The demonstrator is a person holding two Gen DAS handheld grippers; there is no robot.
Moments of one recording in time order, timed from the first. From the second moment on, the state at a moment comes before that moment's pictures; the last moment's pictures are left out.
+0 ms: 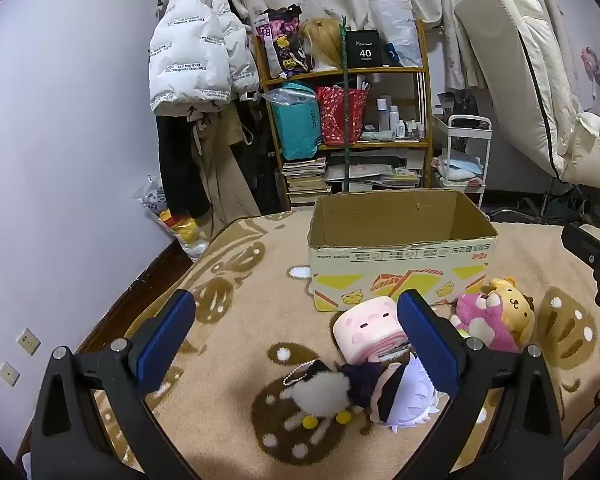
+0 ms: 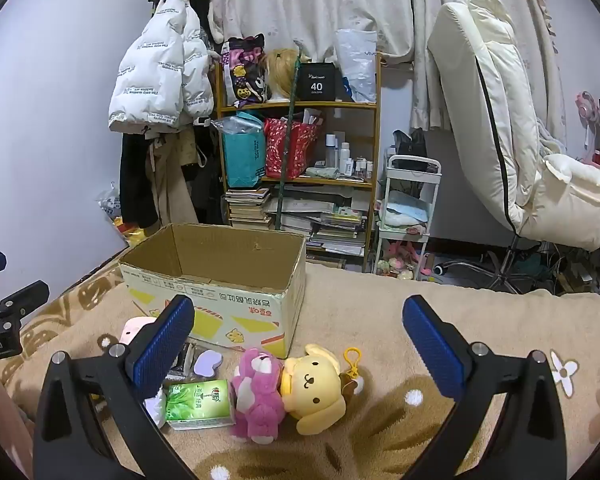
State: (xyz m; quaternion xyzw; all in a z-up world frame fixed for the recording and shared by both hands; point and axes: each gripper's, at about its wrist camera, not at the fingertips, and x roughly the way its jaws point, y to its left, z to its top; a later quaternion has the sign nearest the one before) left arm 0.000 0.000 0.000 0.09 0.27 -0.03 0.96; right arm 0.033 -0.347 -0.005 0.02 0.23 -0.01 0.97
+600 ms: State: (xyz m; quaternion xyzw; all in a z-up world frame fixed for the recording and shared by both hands) left arm 0.000 0.001 0.000 0.09 0.27 -0.02 0.96; right arm 0.034 -0.347 -0.005 0.02 0.23 -0.01 0.97
